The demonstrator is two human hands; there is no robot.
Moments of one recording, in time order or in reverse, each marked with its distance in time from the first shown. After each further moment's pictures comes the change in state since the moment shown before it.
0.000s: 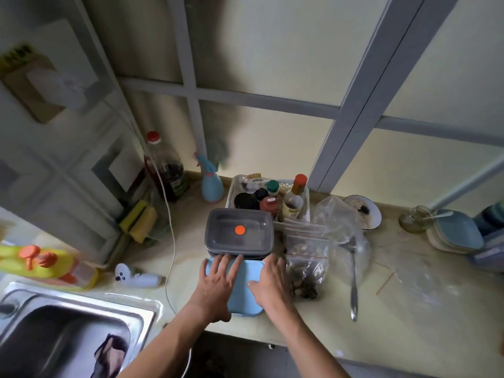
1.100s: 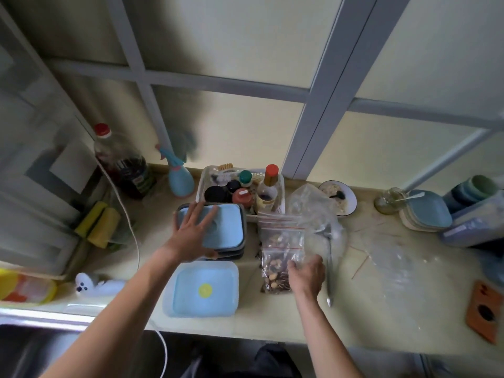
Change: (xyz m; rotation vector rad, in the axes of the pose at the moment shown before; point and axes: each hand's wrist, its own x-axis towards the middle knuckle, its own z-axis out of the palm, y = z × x) left_hand 0.102 -0.036 -0.057 -0.273 0.033 0.017; right_hand 0.047 0.127 -0.017 0.527 0.297 0.613
